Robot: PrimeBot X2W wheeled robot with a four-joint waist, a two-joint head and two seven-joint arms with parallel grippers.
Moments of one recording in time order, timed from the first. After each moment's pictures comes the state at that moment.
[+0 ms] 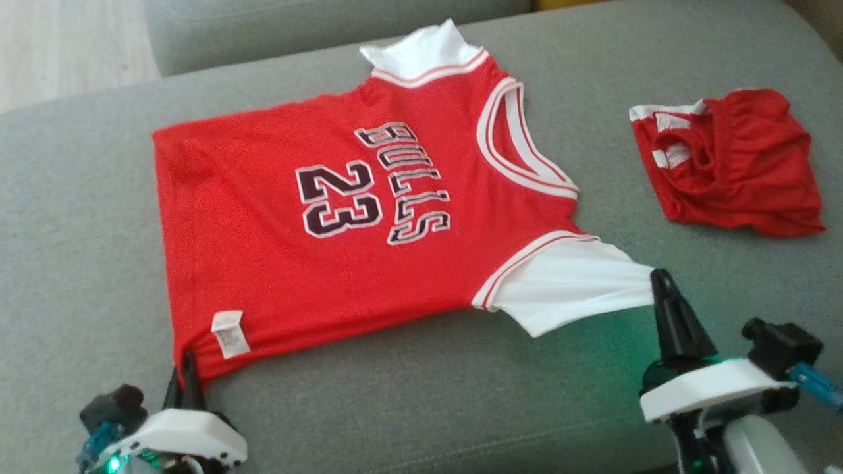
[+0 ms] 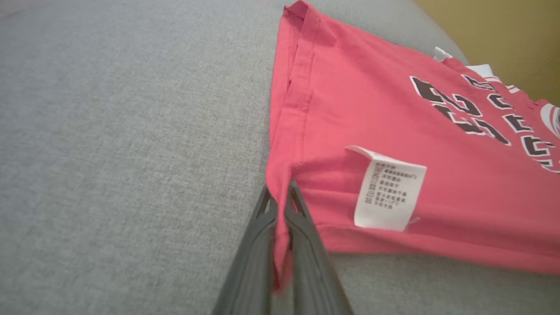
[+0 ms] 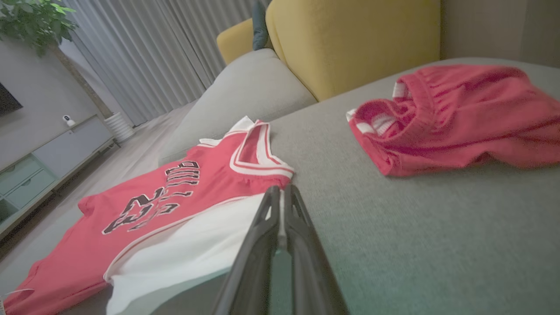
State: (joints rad) left arm -0.05 0.03 0.05 0.54 -0.36 0.02 -0.26; right arm -0.04 -0.13 0.15 0.29 0.48 0.12 -0.18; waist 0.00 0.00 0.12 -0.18
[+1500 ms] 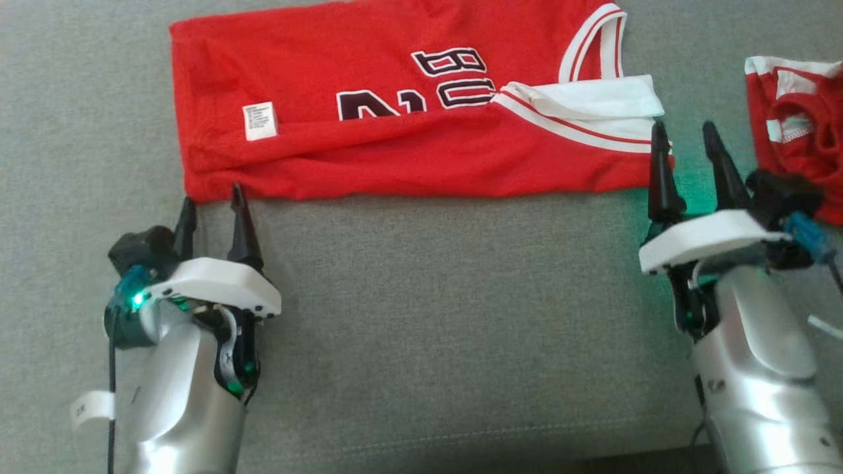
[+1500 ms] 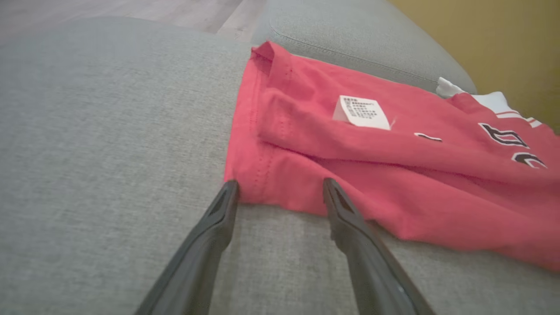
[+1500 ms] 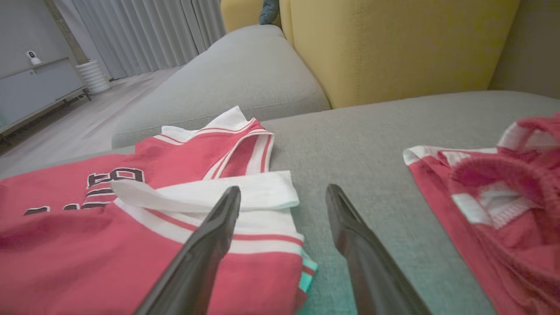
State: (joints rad) left arm -0.39 0.03 -0.12 0.55 -0.34 0.10 -0.26; right arm -0.51 -0.07 0.00 0.63 0.19 0.12 -0.25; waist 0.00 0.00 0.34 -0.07
